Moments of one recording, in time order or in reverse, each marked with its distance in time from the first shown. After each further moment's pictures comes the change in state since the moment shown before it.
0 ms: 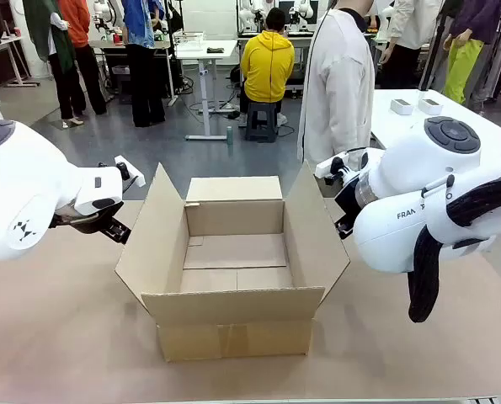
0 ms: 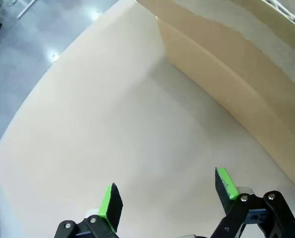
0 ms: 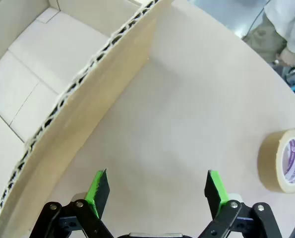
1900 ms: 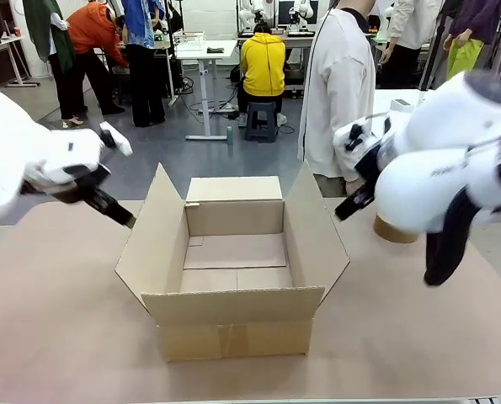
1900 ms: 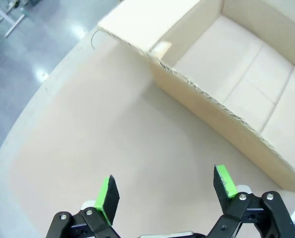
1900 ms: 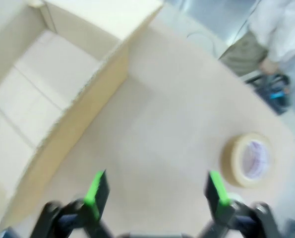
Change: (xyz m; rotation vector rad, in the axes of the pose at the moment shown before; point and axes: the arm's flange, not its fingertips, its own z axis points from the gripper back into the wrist) left arm 0.027 0.025 0.090 -0.119 -0.094 -0.098; right arm 0.027 -0.047 0.082 -0.025 -0.040 -0.001
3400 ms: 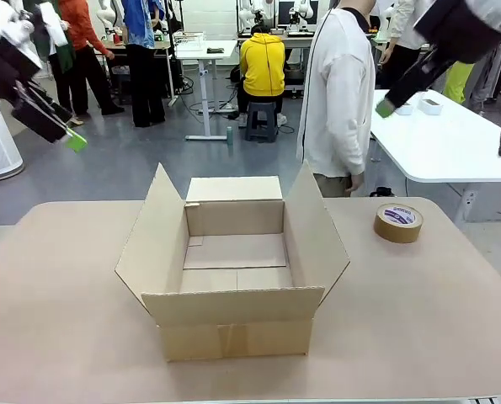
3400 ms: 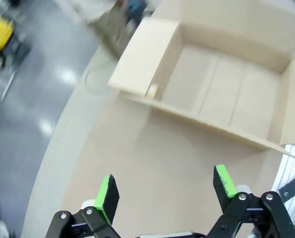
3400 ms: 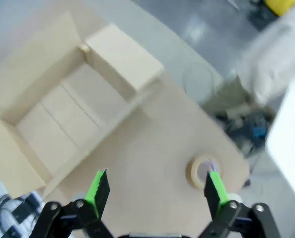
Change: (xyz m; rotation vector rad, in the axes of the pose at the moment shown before) left arm 0.046 0.035 0.147 -0.125 -0.119 -0.313; right arm 0.059 -0.040 0.188 0.092 -0.169 0.147
